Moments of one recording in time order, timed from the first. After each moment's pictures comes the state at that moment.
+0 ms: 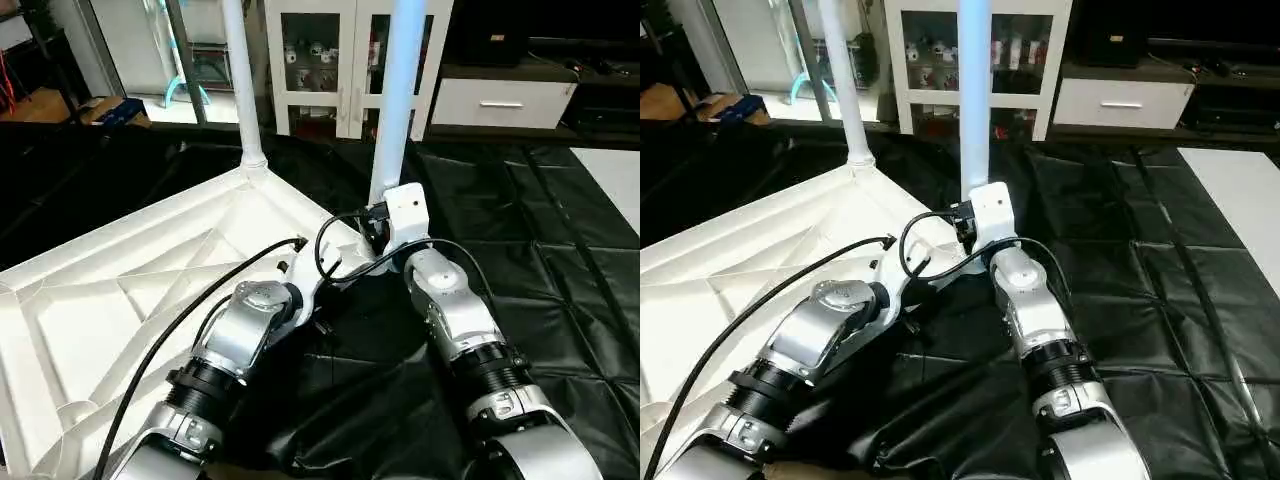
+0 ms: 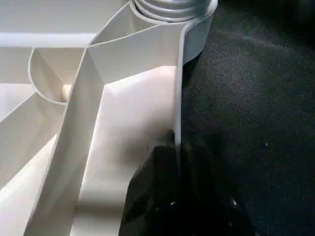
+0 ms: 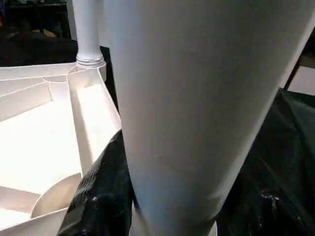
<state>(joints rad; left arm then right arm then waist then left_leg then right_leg) -0.51 0.08 -0.26 0.36 0.09 0.61 -0.54 -0.59 -0.03 0.08 0.60 0.03 0.10 0.16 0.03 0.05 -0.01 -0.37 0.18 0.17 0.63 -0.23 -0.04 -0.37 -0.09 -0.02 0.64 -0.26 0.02</state>
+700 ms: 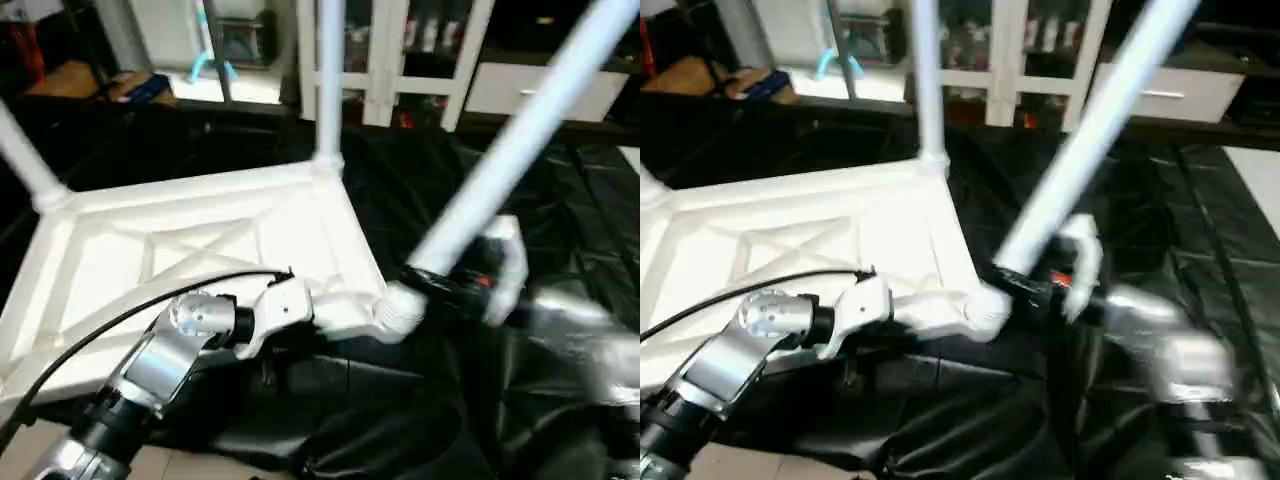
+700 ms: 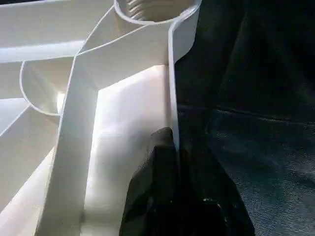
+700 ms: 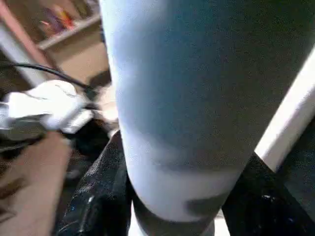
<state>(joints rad) -0.36 0.46 -0.39 0.15 0.03 0.20 -1.07 -0.30 -0.51 -0.07 0.12 0.66 0.62 1.10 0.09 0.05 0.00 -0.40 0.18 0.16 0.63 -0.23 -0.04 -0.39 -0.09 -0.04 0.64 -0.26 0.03</state>
